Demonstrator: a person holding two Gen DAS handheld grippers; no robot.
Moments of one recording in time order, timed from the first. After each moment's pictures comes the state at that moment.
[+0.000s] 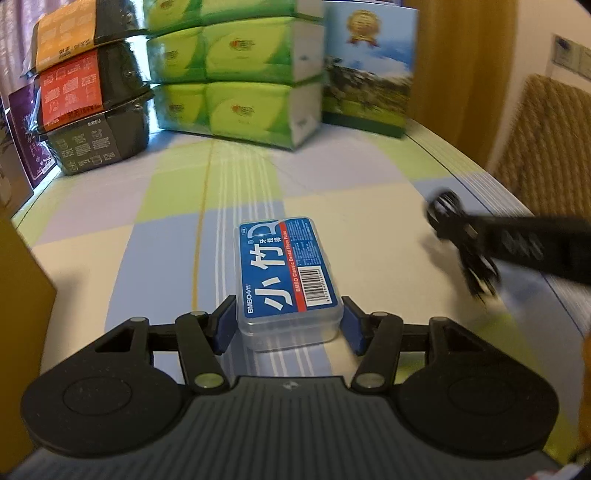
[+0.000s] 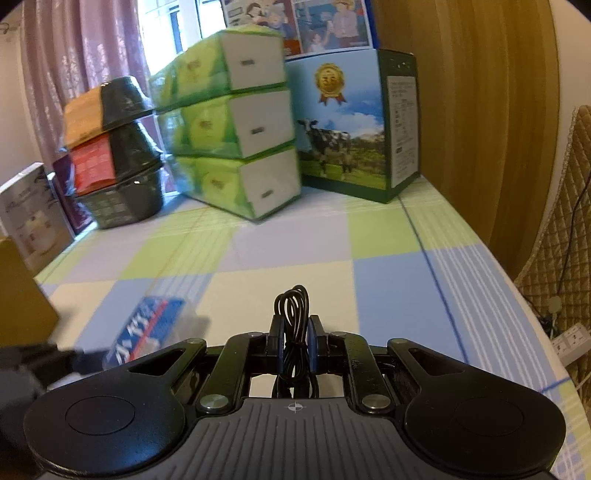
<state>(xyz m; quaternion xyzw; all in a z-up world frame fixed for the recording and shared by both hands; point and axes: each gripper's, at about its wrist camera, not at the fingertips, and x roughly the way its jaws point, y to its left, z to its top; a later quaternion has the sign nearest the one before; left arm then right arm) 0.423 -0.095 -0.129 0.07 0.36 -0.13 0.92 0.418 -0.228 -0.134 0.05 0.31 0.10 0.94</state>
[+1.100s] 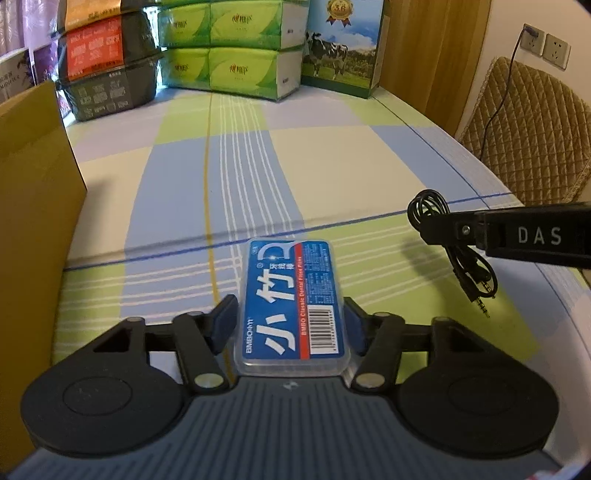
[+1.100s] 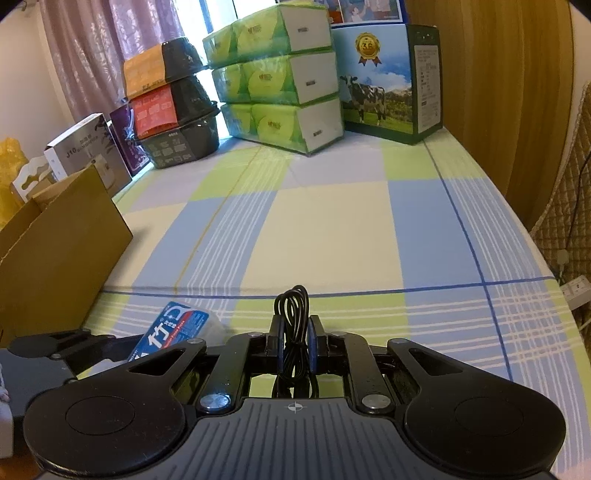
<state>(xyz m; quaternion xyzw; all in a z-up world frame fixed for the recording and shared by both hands) 0.332 -0.063 -0.126 0.05 0.40 -0.16 0.90 0.324 -0.211 -0.122 0.05 0.38 0.15 0.91</state>
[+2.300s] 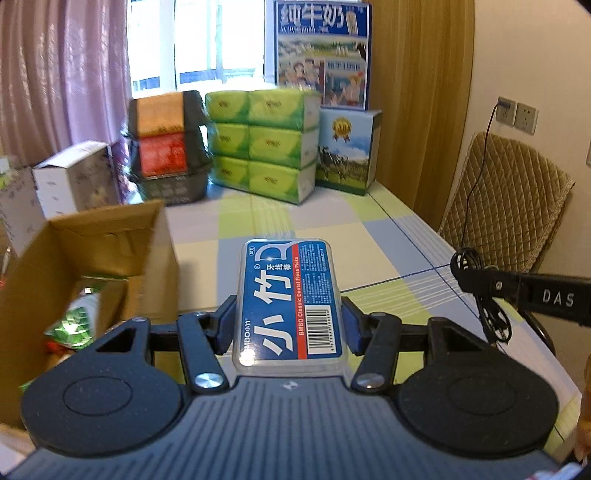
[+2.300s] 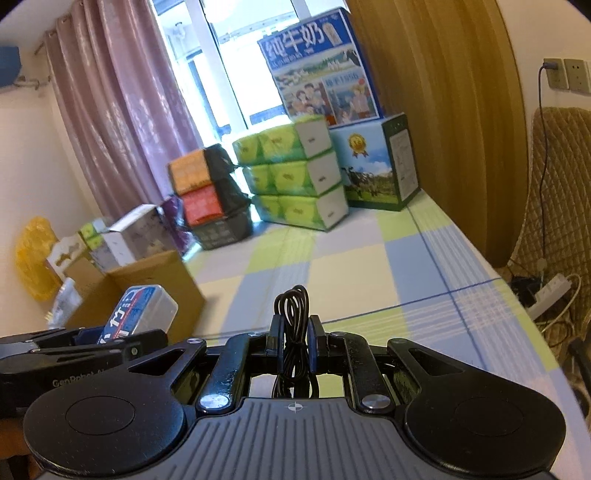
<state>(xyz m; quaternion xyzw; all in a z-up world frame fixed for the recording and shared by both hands) 0.209 -0.007 0.022 0.04 0.29 -0.13 0.95 0.177 -0.209 -0.017 0.13 0.27 0.14 0.94</state>
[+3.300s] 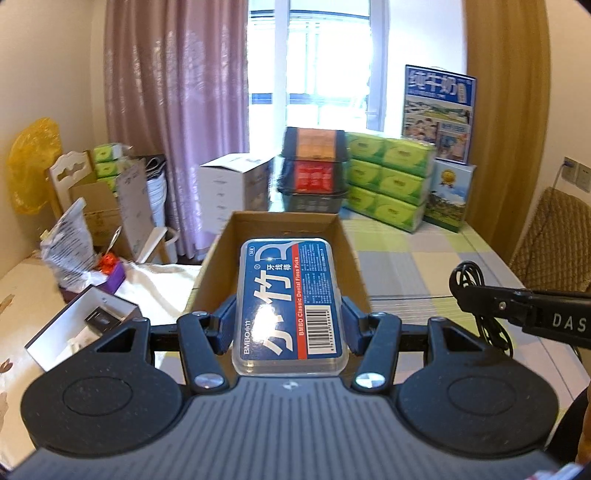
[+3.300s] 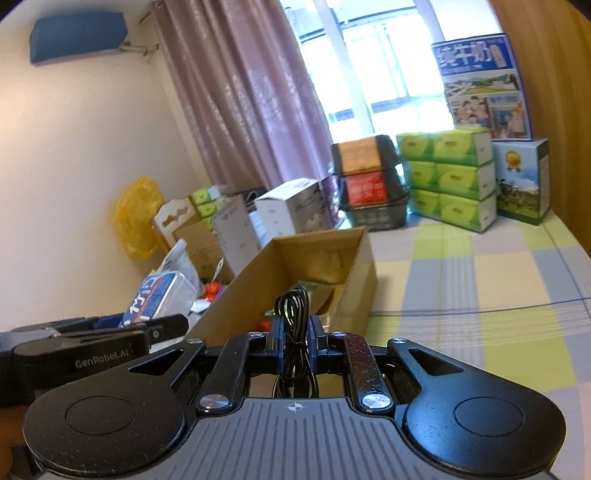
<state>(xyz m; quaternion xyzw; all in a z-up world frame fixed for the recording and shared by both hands) 0.085 0.174 0.085 -0.01 0.26 0.00 0.97 0.086 -0.029 0.036 0.09 0.27 0.30 0.91</state>
